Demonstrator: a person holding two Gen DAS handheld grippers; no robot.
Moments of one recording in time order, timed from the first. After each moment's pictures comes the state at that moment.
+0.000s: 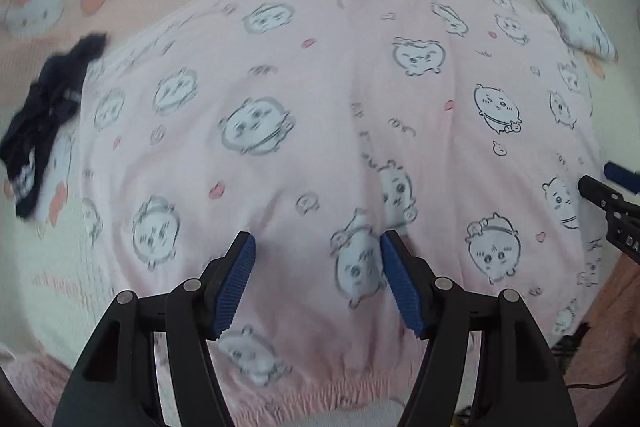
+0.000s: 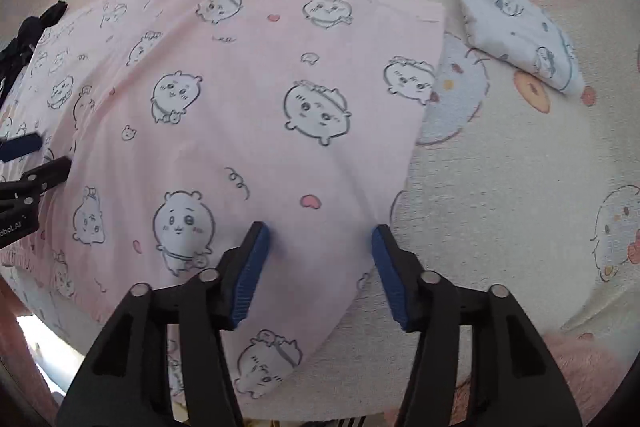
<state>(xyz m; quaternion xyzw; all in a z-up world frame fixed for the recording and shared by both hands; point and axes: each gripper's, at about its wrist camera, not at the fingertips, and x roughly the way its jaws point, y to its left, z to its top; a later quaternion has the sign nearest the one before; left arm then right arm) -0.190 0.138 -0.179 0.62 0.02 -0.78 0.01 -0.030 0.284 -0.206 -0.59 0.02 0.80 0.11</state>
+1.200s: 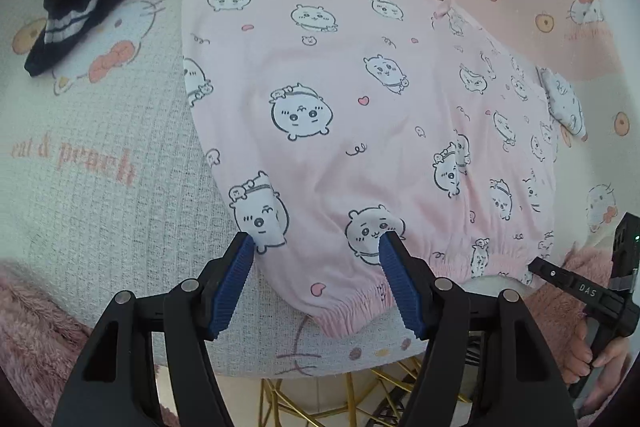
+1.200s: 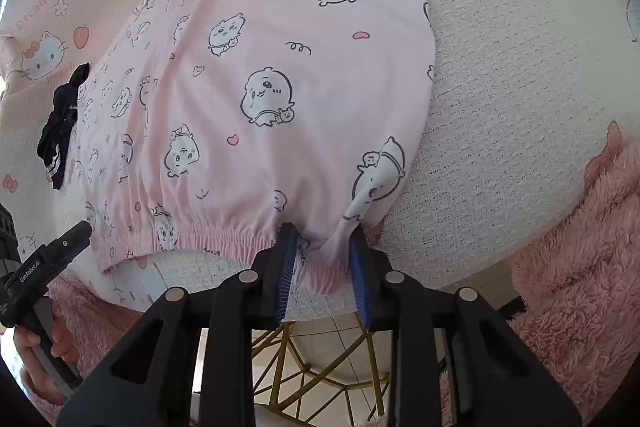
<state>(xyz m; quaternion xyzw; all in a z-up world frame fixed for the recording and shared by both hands) -0.115 0.026 -0.171 0.60 0.13 -0.79 0.01 0.057 0.257 -0.213 -0.62 0.25 0.74 0.07</state>
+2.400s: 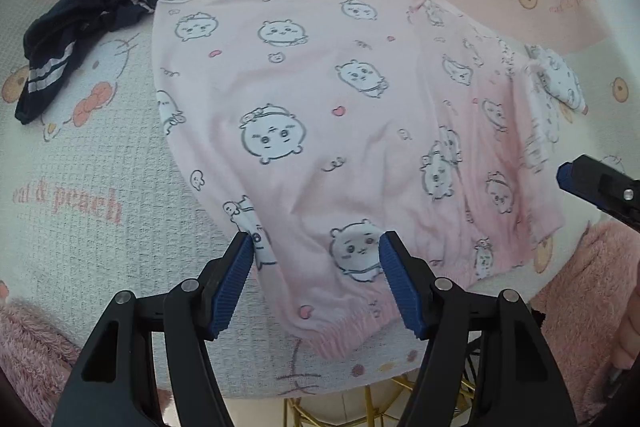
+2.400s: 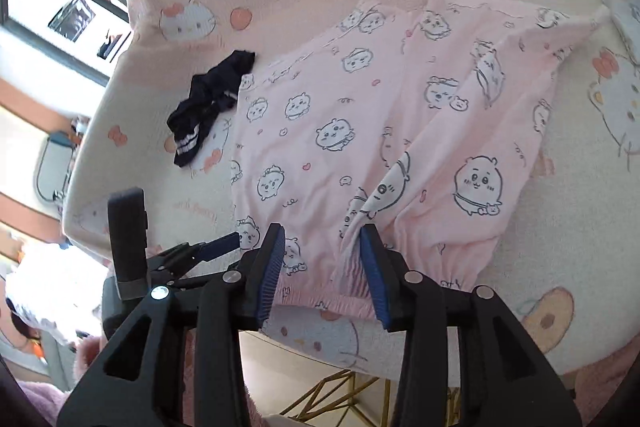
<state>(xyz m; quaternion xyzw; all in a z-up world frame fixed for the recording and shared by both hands) -0.116 0.036 -0.167 0.58 0.12 -0.81 -0.04 -0.054 0.152 -0.158 -0.53 0.23 0.81 -0.13</state>
